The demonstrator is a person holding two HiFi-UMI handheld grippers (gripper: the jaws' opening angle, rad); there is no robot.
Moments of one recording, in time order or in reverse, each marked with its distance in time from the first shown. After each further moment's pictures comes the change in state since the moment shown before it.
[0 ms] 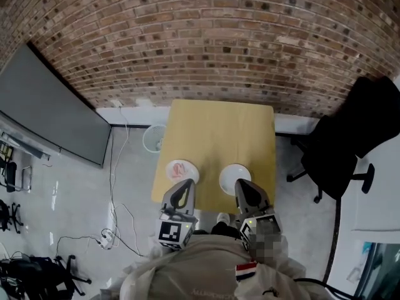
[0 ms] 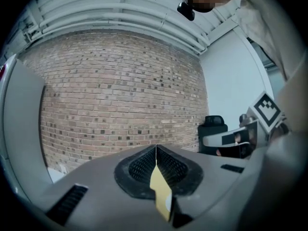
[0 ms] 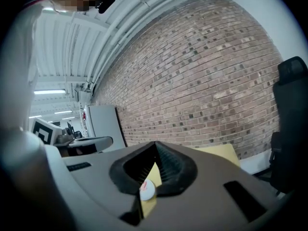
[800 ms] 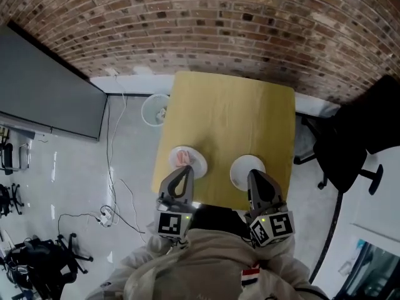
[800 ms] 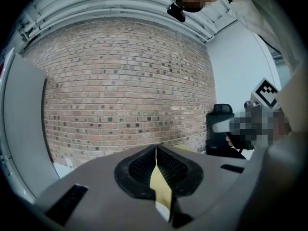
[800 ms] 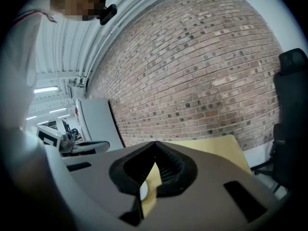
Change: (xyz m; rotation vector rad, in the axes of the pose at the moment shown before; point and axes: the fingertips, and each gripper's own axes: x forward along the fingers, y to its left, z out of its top) left arm 0.060 0.079 -0.065 0.007 0.087 0.051; right arm 0.080 -0.038 -0.040 0.023 0.077 -0.038
